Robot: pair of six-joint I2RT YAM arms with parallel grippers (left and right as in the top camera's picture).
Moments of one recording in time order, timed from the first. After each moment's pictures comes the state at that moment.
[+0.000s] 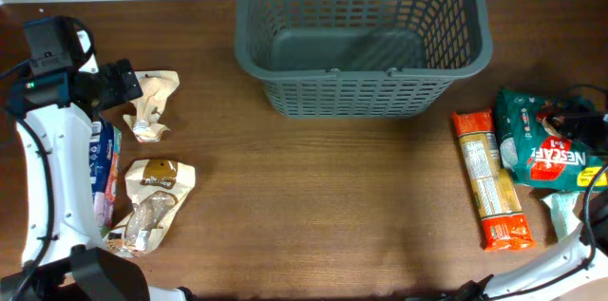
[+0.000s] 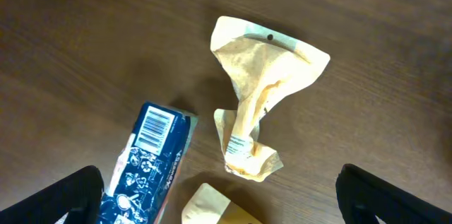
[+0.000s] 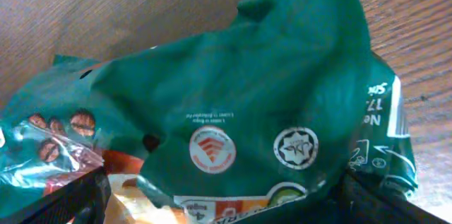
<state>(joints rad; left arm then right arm) 0.29 1.61 1.54 -0.93 -0.10 -0.07 -0.86 2.13 1.53 -0.71 -0.57 -0.33</state>
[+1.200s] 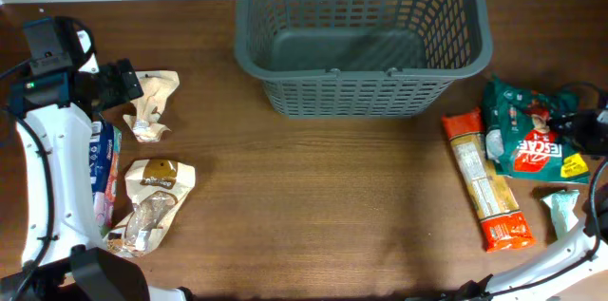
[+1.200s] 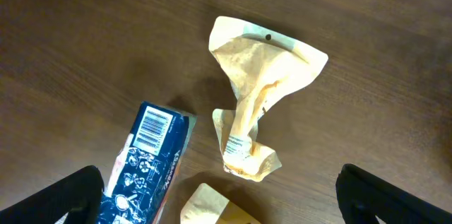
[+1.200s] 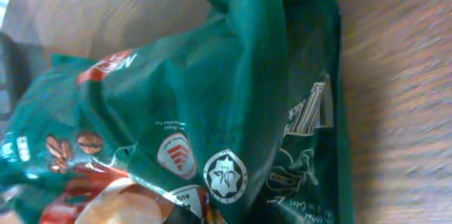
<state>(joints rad) 0.29 1.61 1.54 -0.93 -0.10 -0.07 -0.86 2.22 1.59 -0.78 -0.72 -0.26</state>
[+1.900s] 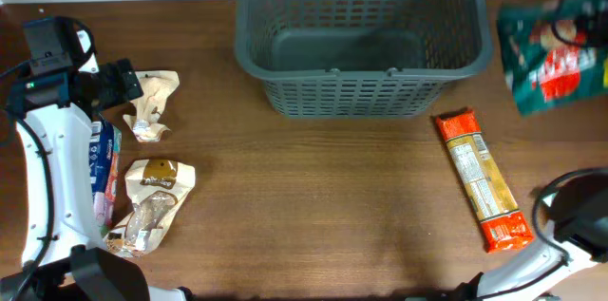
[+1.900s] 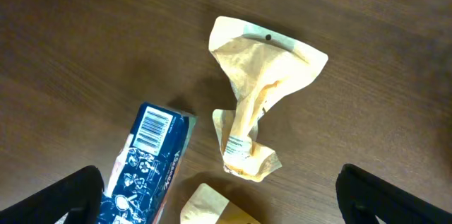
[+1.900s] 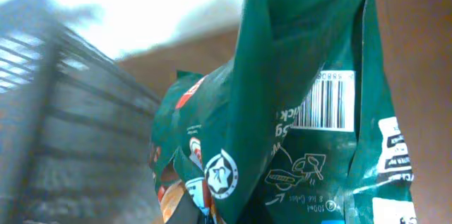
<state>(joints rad) 0.29 1.61 1.54 -0.93 -0.10 -0.07 -0.58 2.04 2.28 -1.13 -0.64 -0.19</state>
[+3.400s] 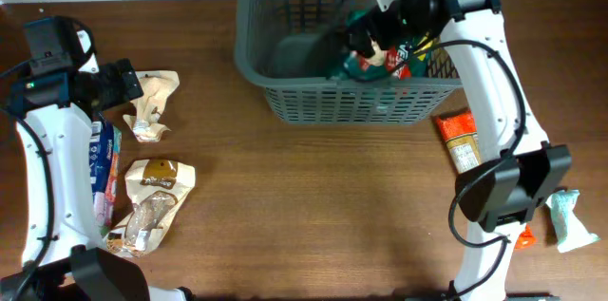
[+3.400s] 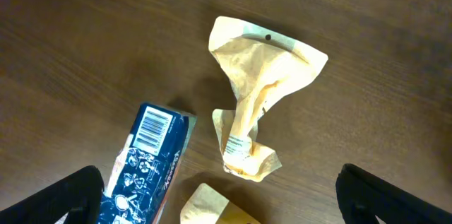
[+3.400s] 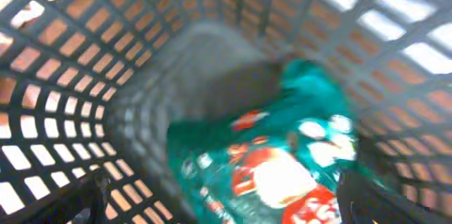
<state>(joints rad) 0.29 1.61 1.54 -0.93 -0.10 -0.07 0.20 2.12 2.29 -1.15 -0.36 -0.37</state>
